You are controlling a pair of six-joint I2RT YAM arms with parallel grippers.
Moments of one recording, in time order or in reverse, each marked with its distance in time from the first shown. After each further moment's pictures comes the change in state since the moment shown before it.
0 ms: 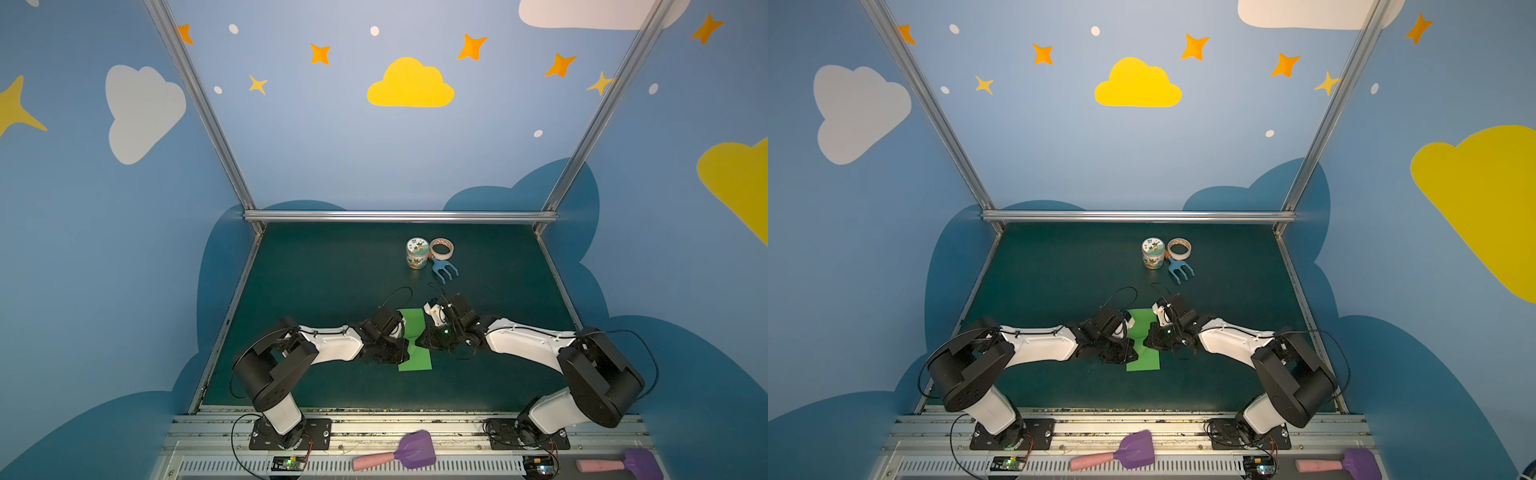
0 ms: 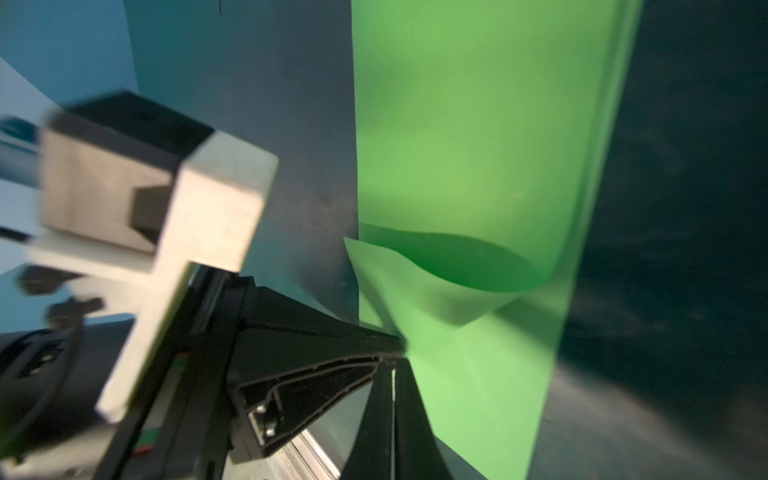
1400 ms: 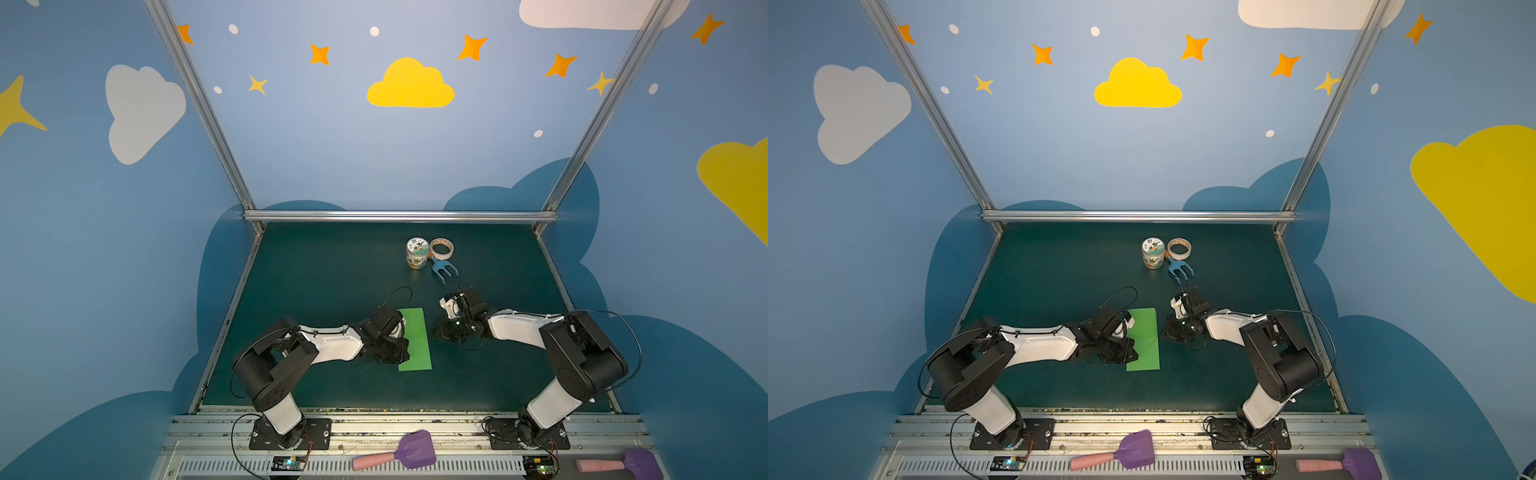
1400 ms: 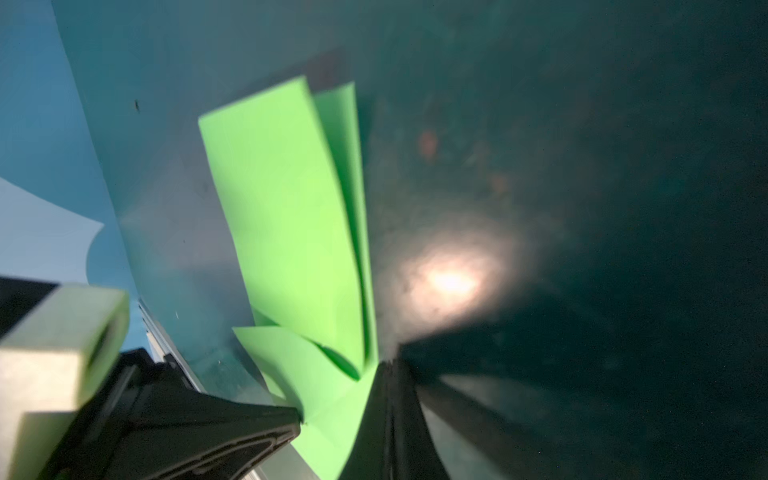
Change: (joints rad) left arm 0.002 0.000 0.000 0.000 0.003 0.000; right arm -0.259 0.122 -0.001 0.028 -0.042 -0.105
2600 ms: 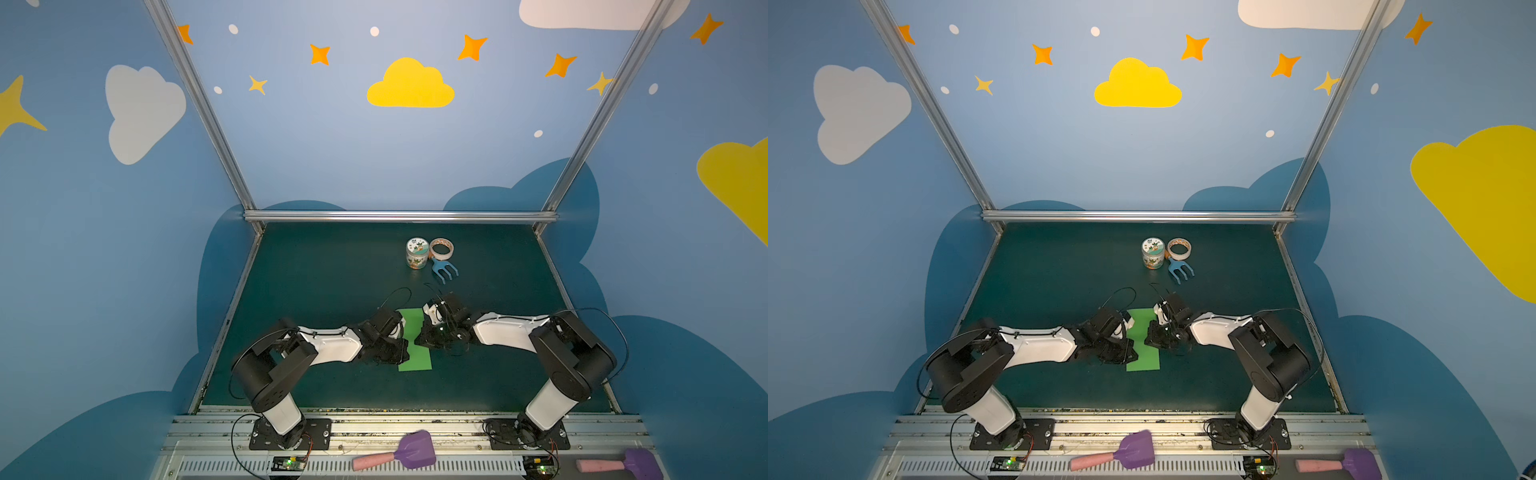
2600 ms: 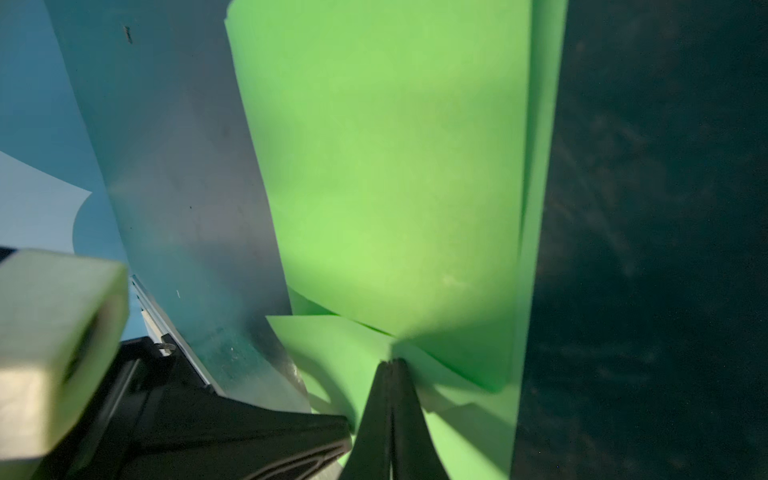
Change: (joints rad) left arm -0.001 -0.013 -0.028 0.037 0.003 -0.002; right arm 0.214 0.022 0.023 0.040 0.059 0.130
